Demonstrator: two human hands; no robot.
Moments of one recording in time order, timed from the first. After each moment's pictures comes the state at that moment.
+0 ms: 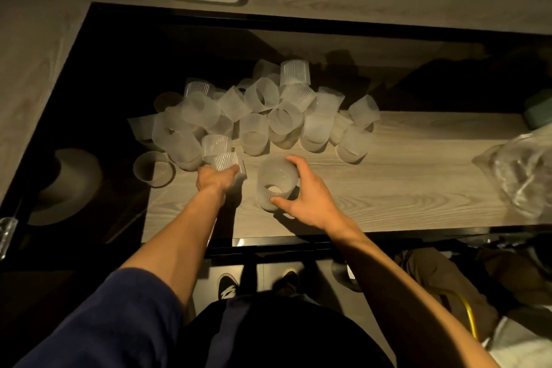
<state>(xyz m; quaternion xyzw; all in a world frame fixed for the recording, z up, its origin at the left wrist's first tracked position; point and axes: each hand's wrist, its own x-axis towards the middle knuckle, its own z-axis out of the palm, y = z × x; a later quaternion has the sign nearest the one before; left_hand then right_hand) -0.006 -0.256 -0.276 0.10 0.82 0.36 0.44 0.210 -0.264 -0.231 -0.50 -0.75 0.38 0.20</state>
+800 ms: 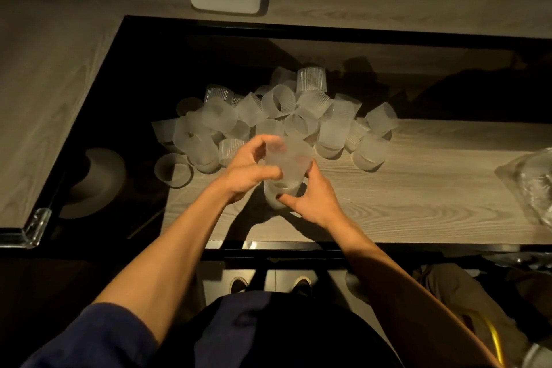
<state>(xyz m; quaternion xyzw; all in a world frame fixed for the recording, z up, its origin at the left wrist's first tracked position) 0.005 -0.267 -0.200 0.47 0.54 0.43 0.55 0.193 -0.255 -0.239 -0.53 -0.70 0.43 0.23</state>
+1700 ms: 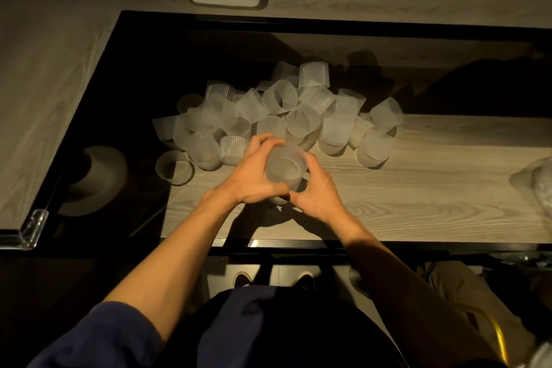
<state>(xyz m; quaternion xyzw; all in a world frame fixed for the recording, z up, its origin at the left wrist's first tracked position) 0.006 -0.264 -0.216 0.65 0.60 0.26 0.38 0.193 -0.249 -0.241 -0.49 -0.70 0.44 0.26</state>
